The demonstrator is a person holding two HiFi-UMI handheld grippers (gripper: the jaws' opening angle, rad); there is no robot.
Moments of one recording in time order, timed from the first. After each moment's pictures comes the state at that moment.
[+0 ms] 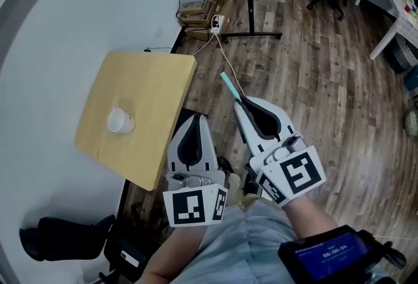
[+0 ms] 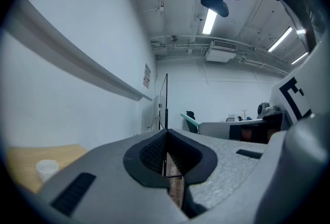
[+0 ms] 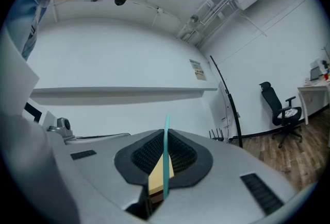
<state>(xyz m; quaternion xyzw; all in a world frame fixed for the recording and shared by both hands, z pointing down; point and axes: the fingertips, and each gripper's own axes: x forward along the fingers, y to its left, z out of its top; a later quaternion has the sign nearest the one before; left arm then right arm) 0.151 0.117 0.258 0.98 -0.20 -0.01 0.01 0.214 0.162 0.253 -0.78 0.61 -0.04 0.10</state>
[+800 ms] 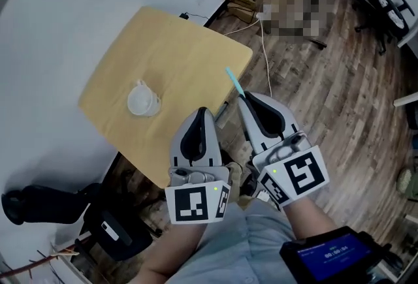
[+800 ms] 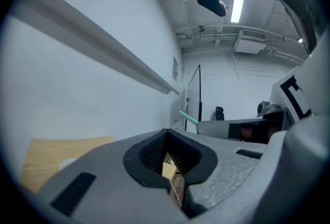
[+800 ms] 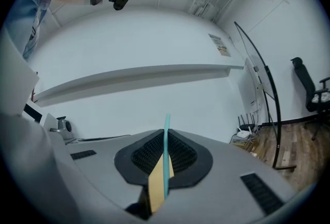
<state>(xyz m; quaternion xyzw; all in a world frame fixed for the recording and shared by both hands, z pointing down) 0.112 -0.068 0.308 0.94 -0.34 0.02 0.06 0.181 -0.044 0.297 -0.69 0.71 -0.09 0.06</state>
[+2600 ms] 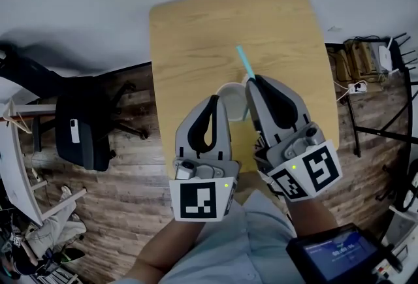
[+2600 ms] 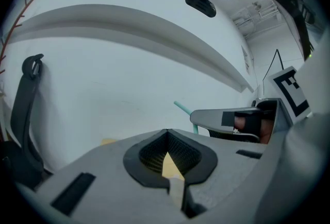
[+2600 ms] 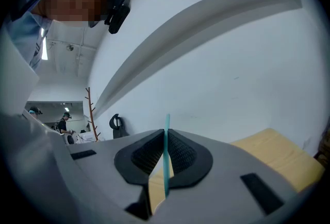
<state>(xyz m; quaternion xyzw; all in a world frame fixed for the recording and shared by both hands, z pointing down) -0.095 -0.295 0.350 0.74 -0.66 0.01 0.12 -0.042 -0.333 0.322 -0.35 0.92 -0.16 0.04</state>
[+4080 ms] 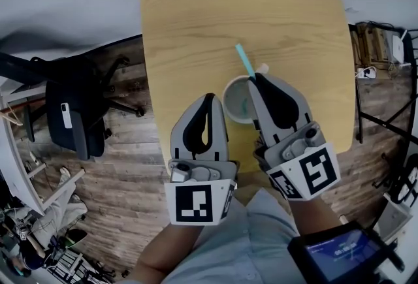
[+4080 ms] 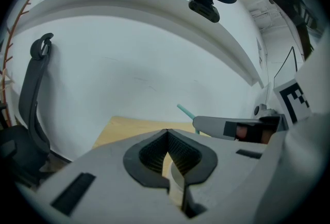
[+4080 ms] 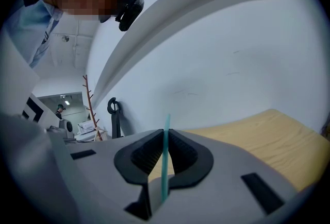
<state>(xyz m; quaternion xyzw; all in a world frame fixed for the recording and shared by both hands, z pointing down) -0.129 -0.310 0.435 0.71 -0.67 0.05 0.20 -0.073 -0.354 0.418 -0.34 0.92 -0.19 -0.03</state>
